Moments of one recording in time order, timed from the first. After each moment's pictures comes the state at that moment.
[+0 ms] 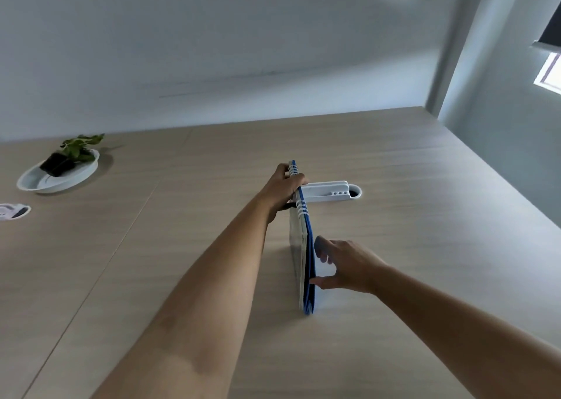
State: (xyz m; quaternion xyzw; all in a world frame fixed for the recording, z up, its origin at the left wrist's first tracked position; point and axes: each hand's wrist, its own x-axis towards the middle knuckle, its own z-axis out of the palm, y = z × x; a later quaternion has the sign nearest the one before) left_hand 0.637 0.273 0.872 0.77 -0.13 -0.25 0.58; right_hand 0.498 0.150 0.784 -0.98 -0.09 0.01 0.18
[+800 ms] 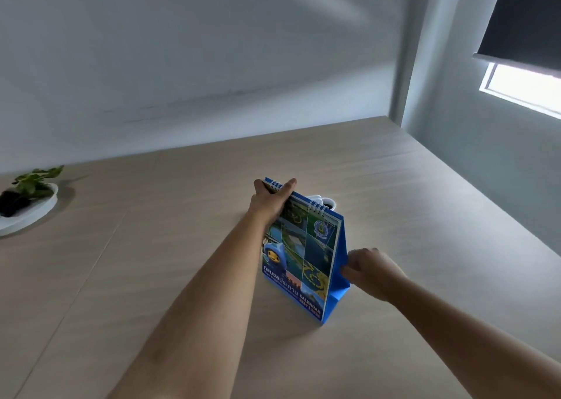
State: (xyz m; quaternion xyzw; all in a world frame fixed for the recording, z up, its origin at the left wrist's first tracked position) left_hand 0.642 0.226 0.870 0.82 -0.09 -0.20 0.53; right_hand 0.476 0.083 0.774 -0.95 0.19 0.02 0.26
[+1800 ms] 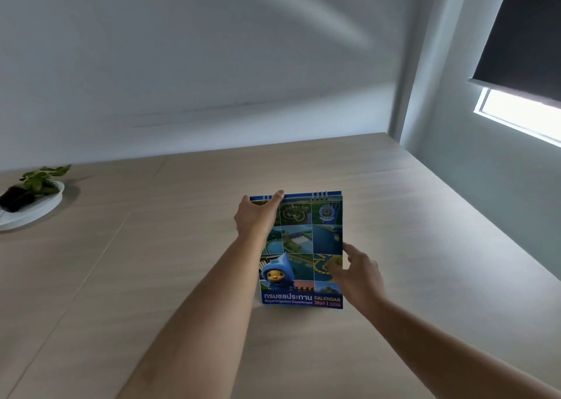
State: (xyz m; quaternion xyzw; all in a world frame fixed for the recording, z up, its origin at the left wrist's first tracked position) left_hand 0.621 0.254 0.869 0.82 0.03 -0.07 0.56; right_hand 0.467 0.144 0.802 -0.84 0.33 -0.14 0.40
